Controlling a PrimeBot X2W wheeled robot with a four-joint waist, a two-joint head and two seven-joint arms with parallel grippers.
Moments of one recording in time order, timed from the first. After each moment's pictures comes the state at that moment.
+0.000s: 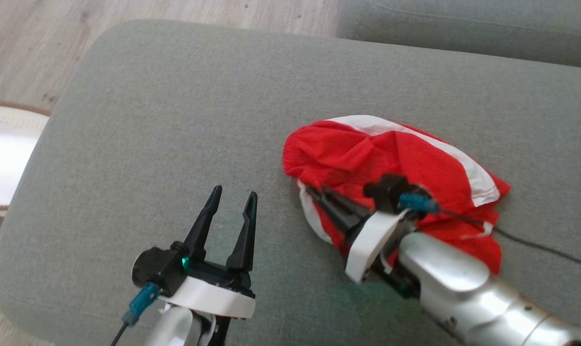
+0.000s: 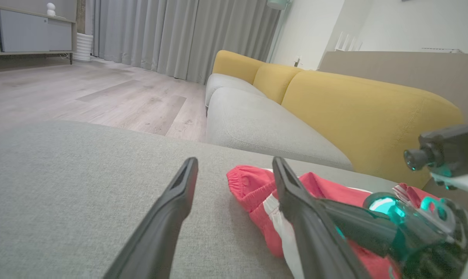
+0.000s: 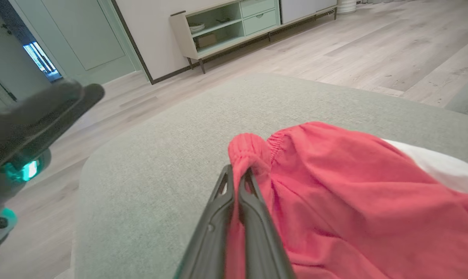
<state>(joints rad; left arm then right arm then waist) -0.14 0.05 -0.39 0.22 -0.37 -0.12 -0.25 -0.63 -0.19 1.09 0.67 0.75 0.13 -0.24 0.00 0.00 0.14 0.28</state>
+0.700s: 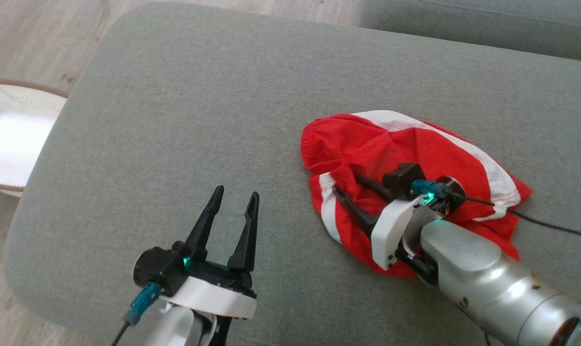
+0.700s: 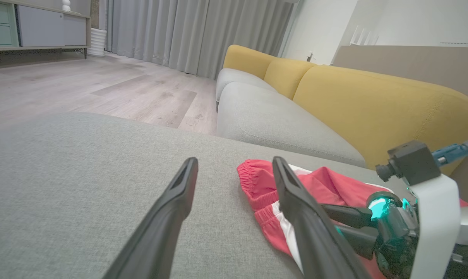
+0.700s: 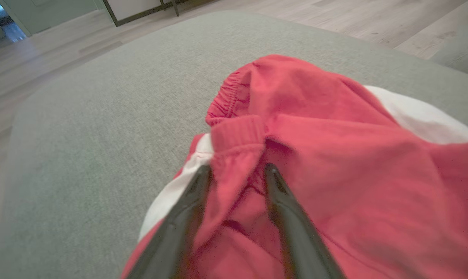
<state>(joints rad) -0.14 0.05 -0.40 0.22 -0.37 -0.12 -0.25 -0.75 -0.20 1.22 0.94 0.83 0.13 -0.23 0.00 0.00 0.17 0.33</state>
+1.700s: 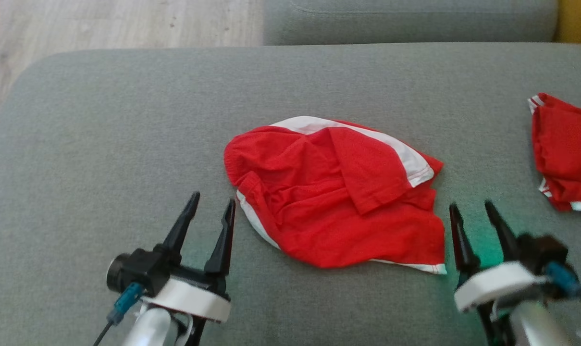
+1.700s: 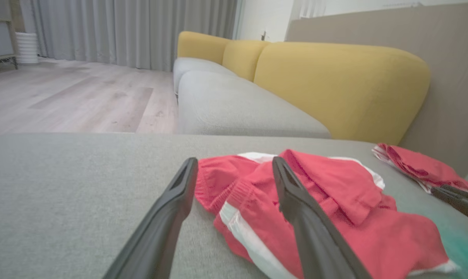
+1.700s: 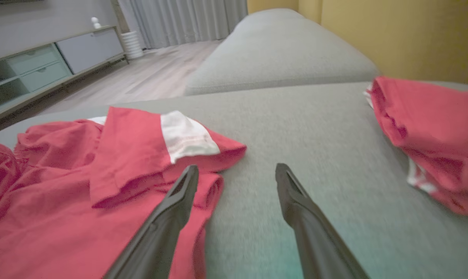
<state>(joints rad) -0.15 0.11 -0.35 0.28 -0.32 -0.12 -0.25 -0.12 -0.15 0.11 0.47 0.24 0.13 -0.25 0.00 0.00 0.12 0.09</state>
